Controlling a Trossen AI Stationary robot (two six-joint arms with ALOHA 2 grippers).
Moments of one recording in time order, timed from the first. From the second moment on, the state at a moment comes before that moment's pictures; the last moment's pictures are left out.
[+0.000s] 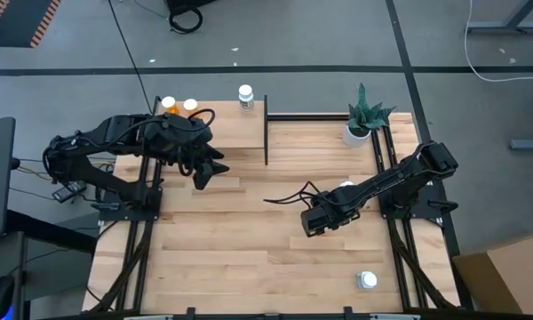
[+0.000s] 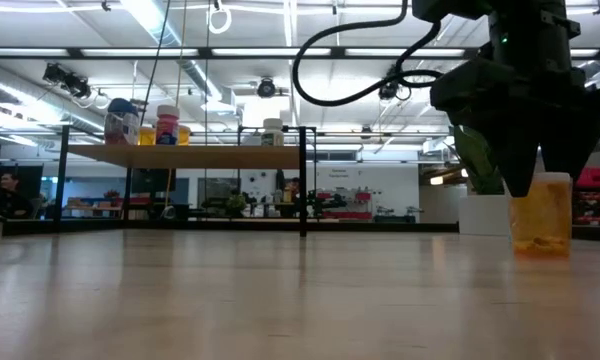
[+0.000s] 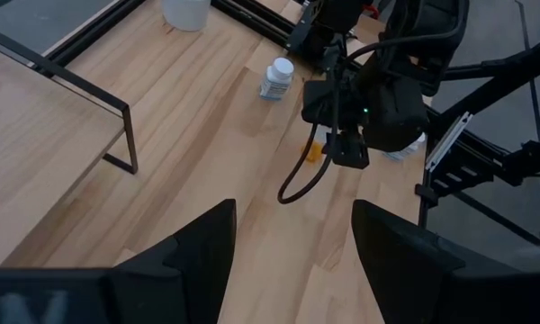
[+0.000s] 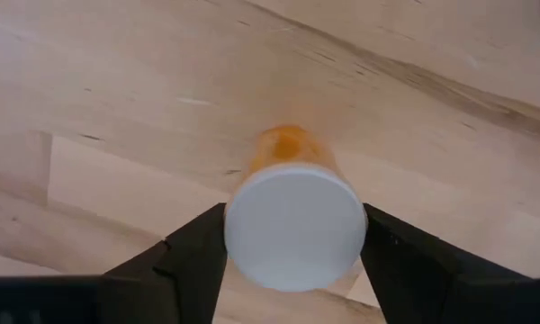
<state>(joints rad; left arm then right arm) 0.00 1.26 1.66 -1.04 -0.09 -0.51 0.32 1.65 1.06 -0.94 -0.03 1.57</state>
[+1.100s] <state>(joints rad) 0.00 1.23 1.66 -1.10 -0.11 -0.51 0.10 1.65 1.08 -0.34 -0.05 1.38</state>
